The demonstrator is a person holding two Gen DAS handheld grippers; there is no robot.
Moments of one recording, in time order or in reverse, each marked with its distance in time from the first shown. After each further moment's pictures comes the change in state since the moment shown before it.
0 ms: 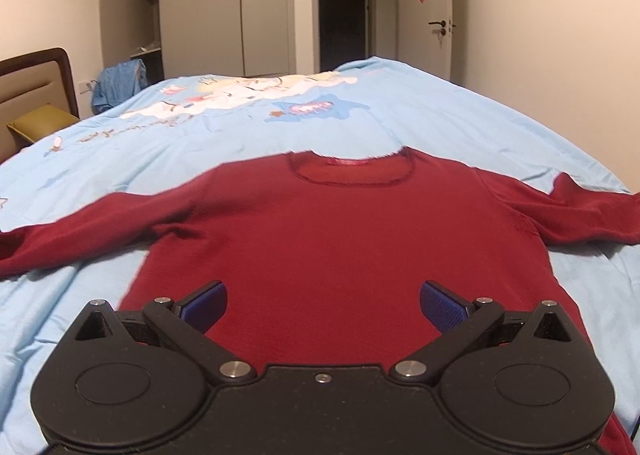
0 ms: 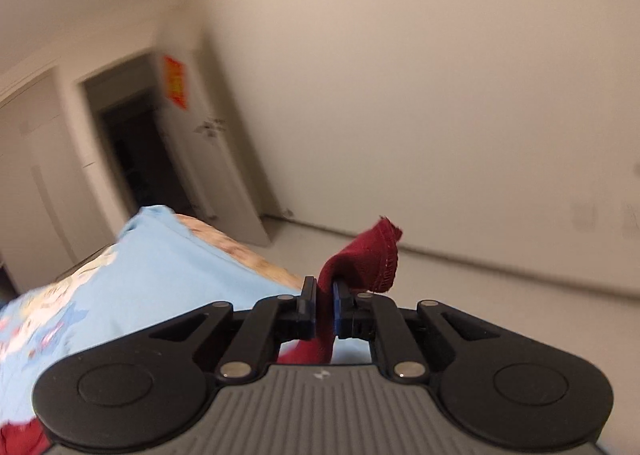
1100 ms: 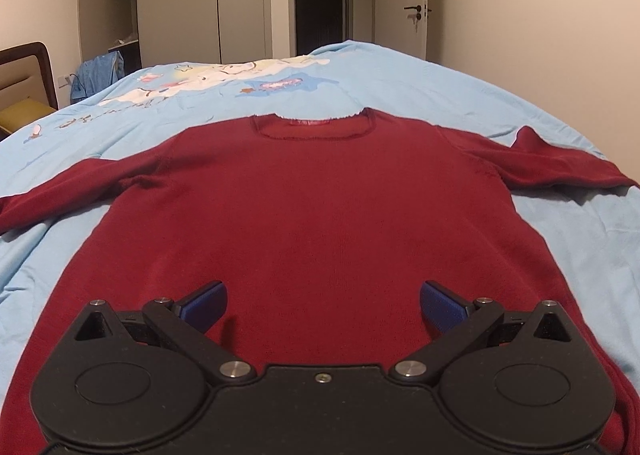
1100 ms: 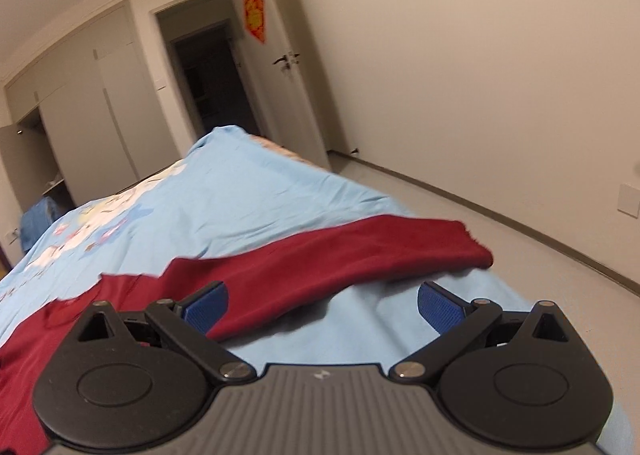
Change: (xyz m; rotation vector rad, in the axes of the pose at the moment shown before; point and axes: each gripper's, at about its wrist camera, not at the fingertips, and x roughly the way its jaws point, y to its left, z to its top) left arm 0.001 -0.030 -0.047 0.033 0.045 -0.066; right arm -0.067 -0.024 -0.042 -0.090 0.209 0.164
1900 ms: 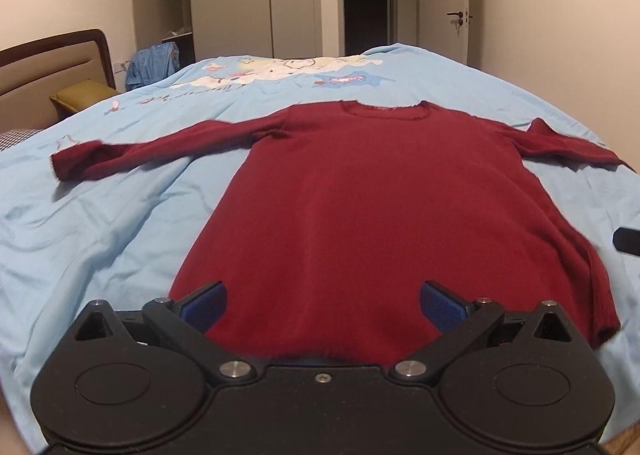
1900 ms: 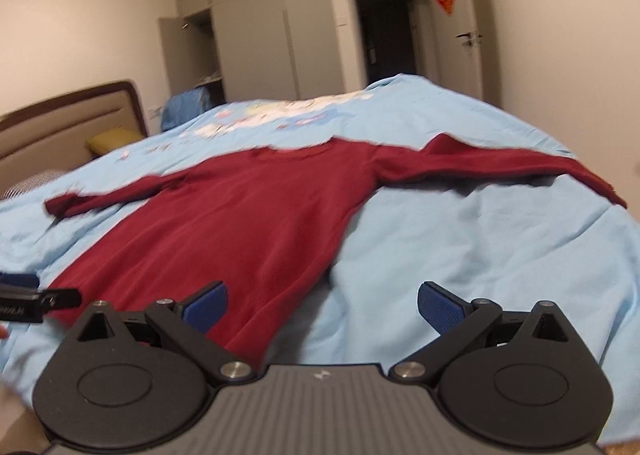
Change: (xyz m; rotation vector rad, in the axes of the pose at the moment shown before) left arm -0.152 0.059 -0.071 -0.050 -0.008 0.119; right arm -0.177 0.136 -0.144 -0.358 0.119 0.376
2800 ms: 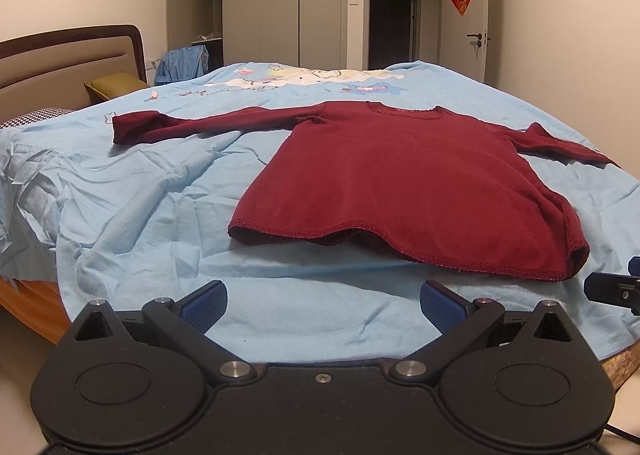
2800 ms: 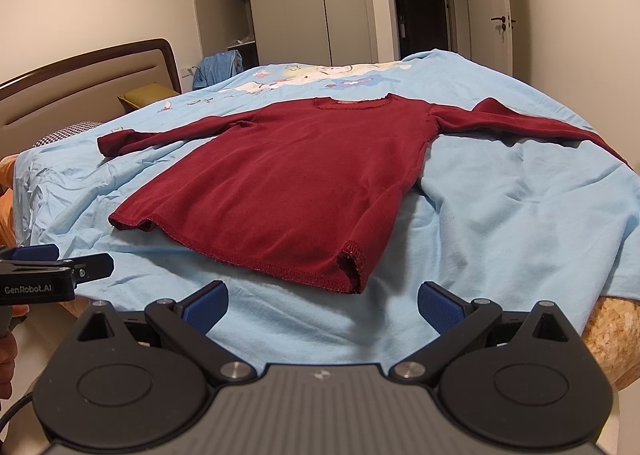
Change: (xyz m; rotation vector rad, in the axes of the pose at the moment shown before) left arm -0.089 0.020 -0.083 -0.074 -0.044 0.050; right arm -0.069 0.083 -0.062 -0.094 0.116 0.068
